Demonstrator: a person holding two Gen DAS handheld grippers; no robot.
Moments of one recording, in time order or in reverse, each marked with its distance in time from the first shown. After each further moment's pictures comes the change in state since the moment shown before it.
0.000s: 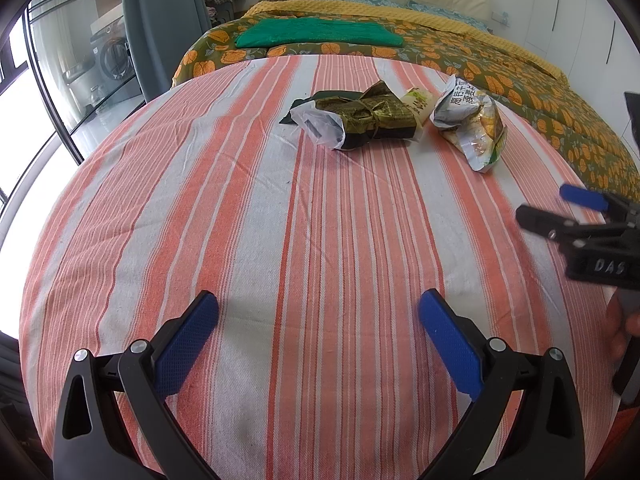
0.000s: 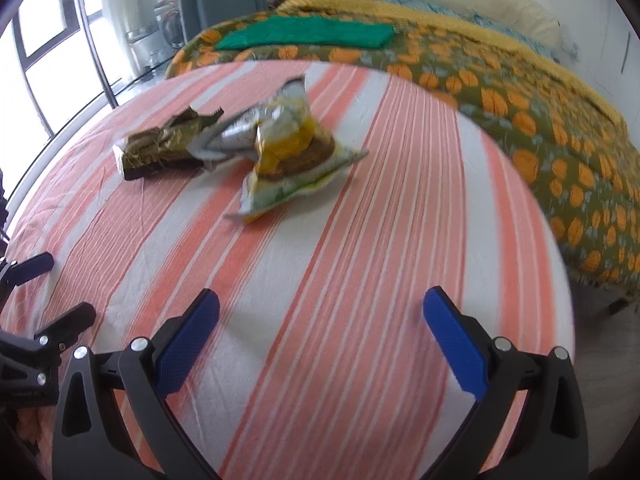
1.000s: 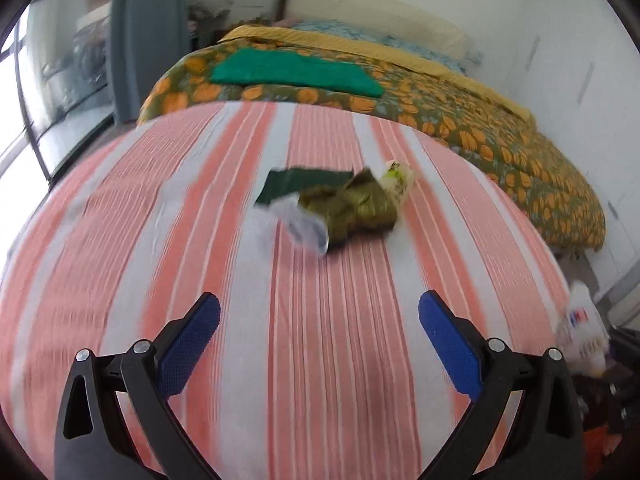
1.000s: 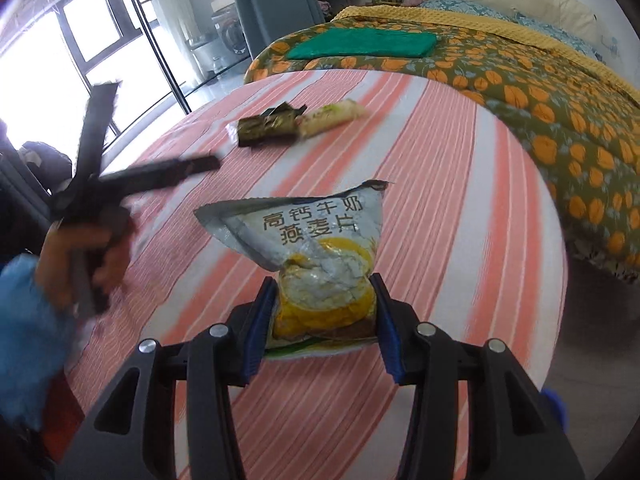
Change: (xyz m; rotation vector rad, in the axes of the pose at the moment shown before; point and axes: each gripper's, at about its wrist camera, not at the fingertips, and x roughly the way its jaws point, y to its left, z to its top) left arm 0.010 0.015 0.064 0.000 -0.106 -0.174; right arm -0.086 -0.003 -0.065 -0.001 0.002 0.258
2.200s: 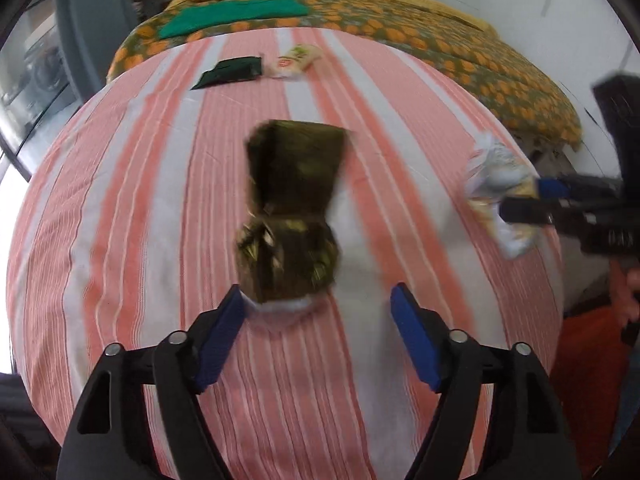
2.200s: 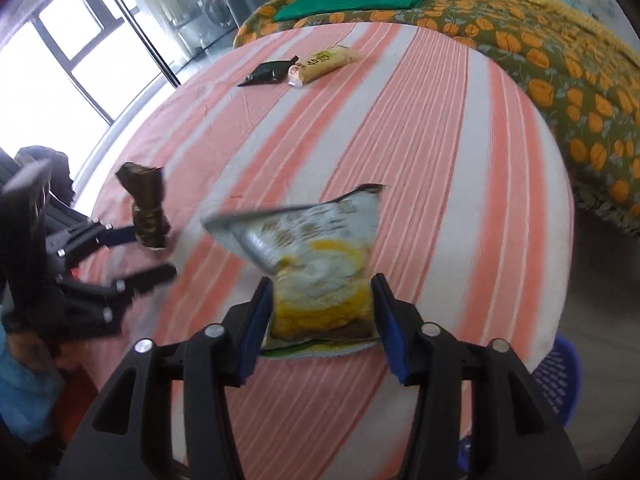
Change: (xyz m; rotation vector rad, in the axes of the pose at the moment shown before) left arm -0.074 -0.064 -0.115 0.164 0.224 -0.052; right arm -0.003 -0.007 -0.019 0.084 0.147 0.026
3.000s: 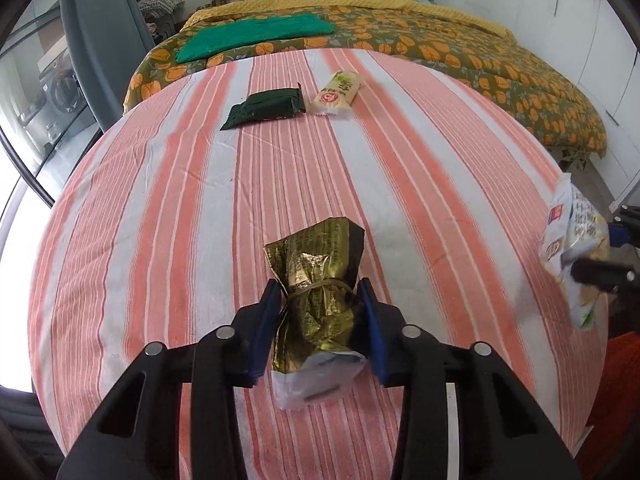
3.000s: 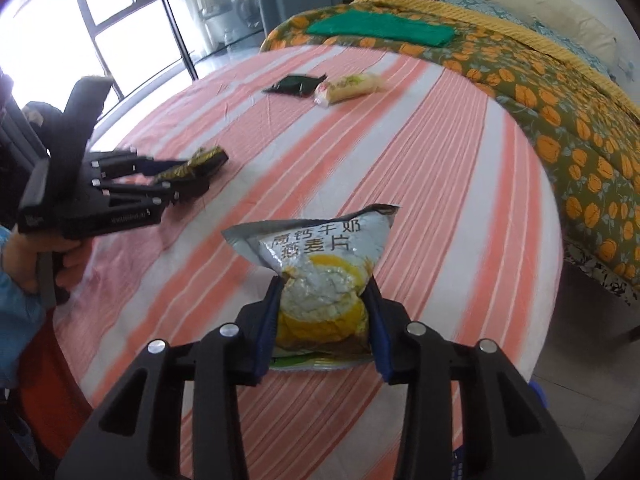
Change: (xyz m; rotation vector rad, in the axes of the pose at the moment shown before) left arm 0.024 0.036 0.047 -0.010 -0.058 0.105; right arm -0.009 0.020 0.001 -0.166 -0.084 -0.064
